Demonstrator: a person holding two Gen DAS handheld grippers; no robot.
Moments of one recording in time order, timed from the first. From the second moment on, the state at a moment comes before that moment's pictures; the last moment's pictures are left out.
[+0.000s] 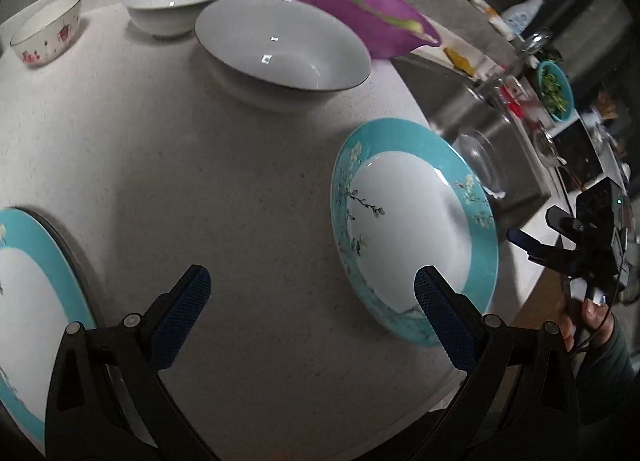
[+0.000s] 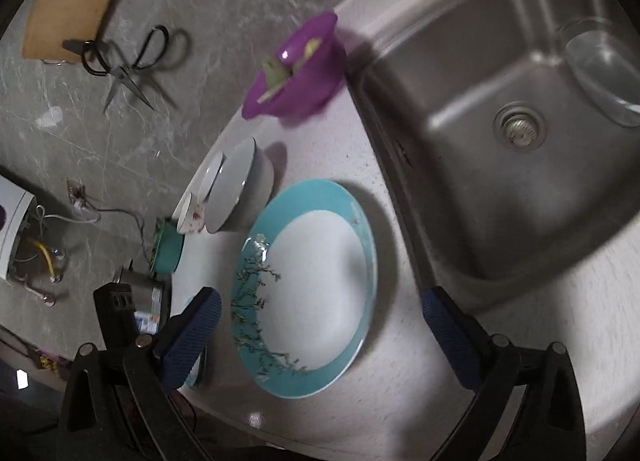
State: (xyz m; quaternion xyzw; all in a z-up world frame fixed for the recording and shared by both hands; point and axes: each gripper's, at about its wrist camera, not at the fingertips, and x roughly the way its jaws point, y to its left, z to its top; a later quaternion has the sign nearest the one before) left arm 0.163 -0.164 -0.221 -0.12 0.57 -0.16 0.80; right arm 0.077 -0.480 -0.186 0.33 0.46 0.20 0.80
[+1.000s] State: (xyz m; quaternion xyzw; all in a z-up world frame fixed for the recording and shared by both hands) left arm 0.221 -0.207 -0.266 -0.12 0.60 -0.16 0.77; right arm 0.127 -0.472 -0.229 0.33 0.52 0.31 0.72
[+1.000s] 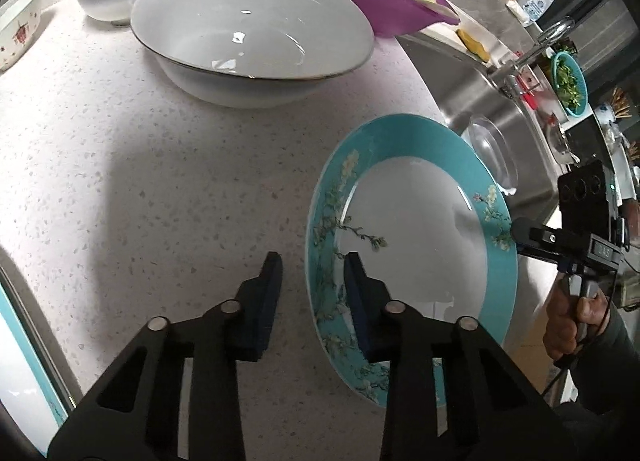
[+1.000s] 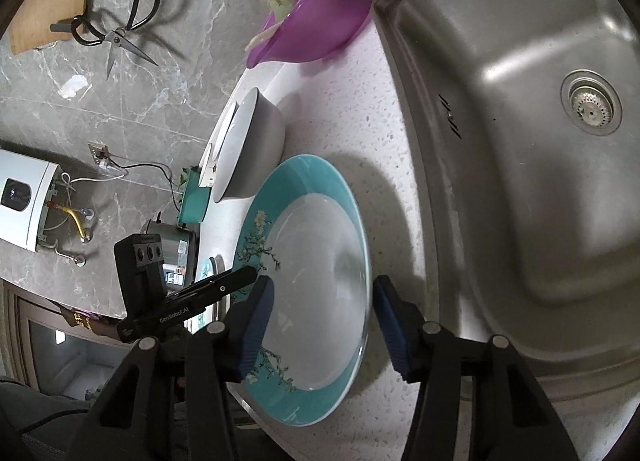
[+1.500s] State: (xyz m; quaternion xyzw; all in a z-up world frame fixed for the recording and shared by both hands) left arm 0.221 -0.205 -0.268 -0.14 0.63 -0.17 0.75; right arm 0.132 -0.469 -0.237 0.29 0.58 0.28 0.71
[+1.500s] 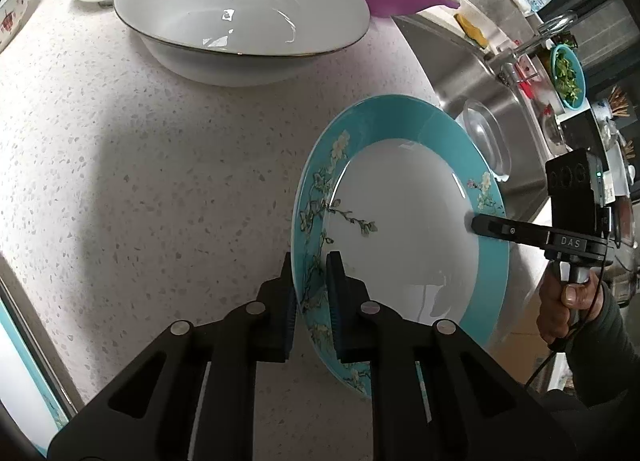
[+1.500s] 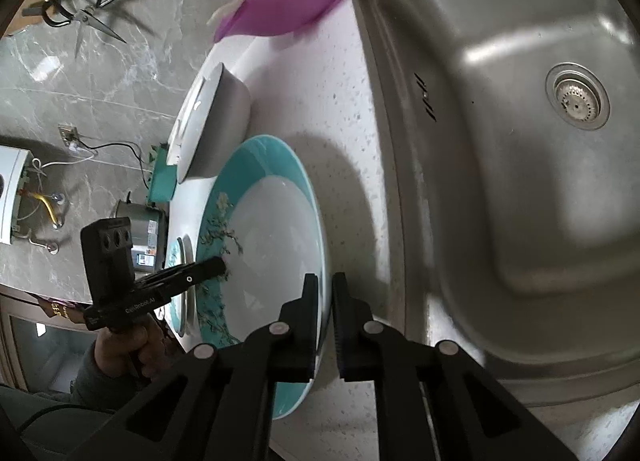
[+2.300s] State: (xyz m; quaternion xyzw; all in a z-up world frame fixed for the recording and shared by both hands) left arm 0.212 -0.188 -0.247 -0.16 0.62 -0.18 0.74; right arm 0.135 -0.461 -0.219 0.30 0.60 0.28 0.68
